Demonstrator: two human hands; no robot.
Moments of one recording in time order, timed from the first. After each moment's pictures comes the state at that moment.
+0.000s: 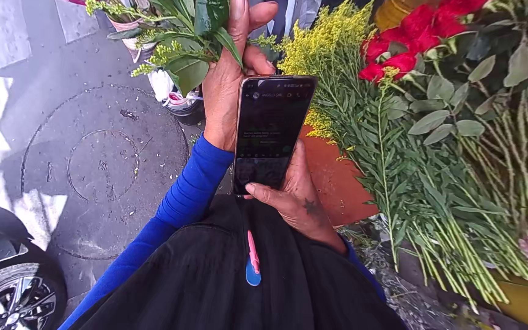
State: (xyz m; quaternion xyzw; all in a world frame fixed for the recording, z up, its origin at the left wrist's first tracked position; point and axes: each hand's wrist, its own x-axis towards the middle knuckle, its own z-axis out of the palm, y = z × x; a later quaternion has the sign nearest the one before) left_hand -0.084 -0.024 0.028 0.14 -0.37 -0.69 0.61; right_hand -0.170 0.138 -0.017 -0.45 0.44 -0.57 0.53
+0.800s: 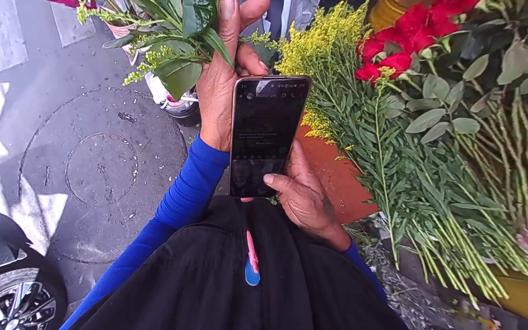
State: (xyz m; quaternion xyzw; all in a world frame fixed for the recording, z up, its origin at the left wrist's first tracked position) left_hand -0.082 -0.029 0.029 0.12 -0.37 -0.68 0.63; right_hand -0.182 0.133 -0.014 -0.45 0.35 -0.57 0.59
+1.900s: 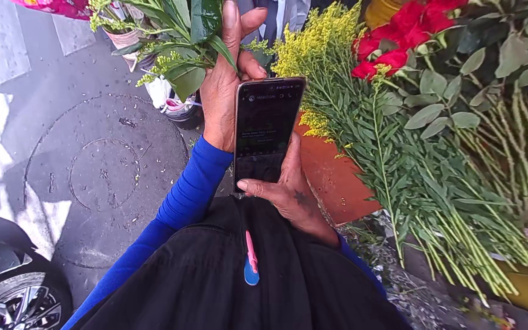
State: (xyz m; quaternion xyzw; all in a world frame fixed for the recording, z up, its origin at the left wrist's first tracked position) left_hand -0.090 -0.030 0.026 0.15 -0.36 -0.69 0.61; right_hand -0.168 0.126 -0.021 -0.43 0.50 -0.57 0.49
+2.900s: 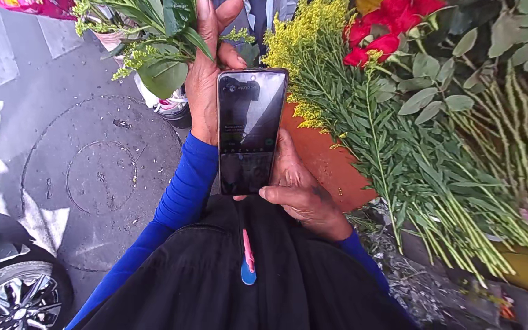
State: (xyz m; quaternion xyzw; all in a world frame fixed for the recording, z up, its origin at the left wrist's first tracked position) left_hand -0.086 -0.035 0.019 0.13 -0.35 -0.71 0.60; right_hand -0.187 0.136 -0.010 -0.42 0.32 -0.55 0.65
